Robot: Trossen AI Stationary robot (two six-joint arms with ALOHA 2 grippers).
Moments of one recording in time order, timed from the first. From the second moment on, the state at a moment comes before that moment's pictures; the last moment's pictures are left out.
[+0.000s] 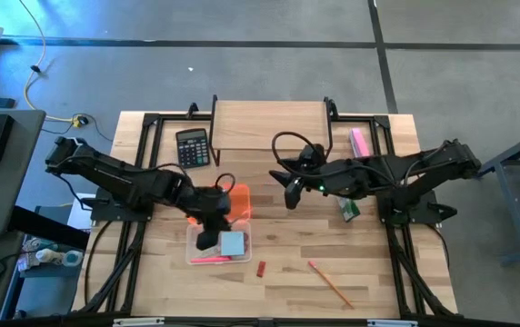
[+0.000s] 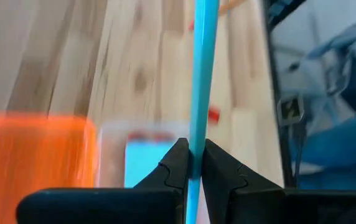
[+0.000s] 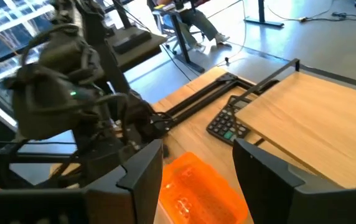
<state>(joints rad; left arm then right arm) -0.16 1.32 1.02 -0.55 0.07 -0.44 0.27 1.42 1.48 -0.42 0.62 0.57</state>
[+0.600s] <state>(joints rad) -0.21 1.47 1.01 -0.69 0.06 -0.63 0.25 1.42 1.48 -0.46 0.62 0.57</state>
